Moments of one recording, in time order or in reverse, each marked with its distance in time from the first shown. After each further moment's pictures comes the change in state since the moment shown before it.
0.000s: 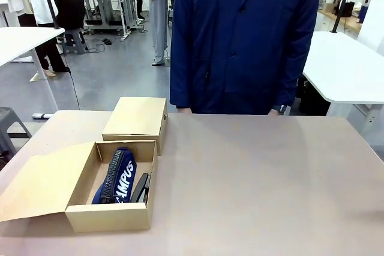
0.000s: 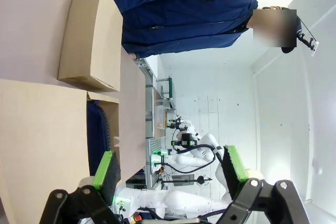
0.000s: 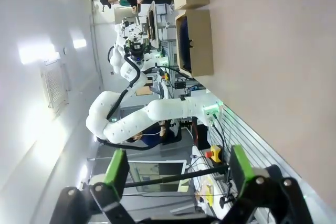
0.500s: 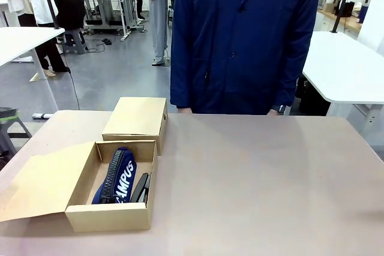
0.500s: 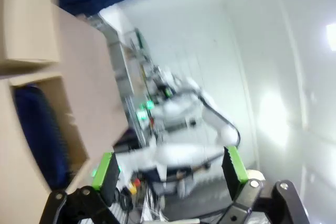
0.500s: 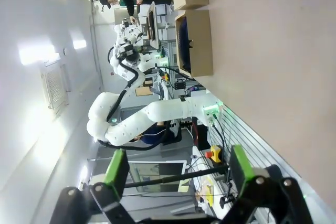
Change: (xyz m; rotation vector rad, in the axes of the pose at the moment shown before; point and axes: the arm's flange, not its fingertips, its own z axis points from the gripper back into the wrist) left arm -0.038 -0.048 -0.076 -0.195 0.334 -0.218; right arm 0.000 -0.001 0.000 -0.001 0.000 -0.002
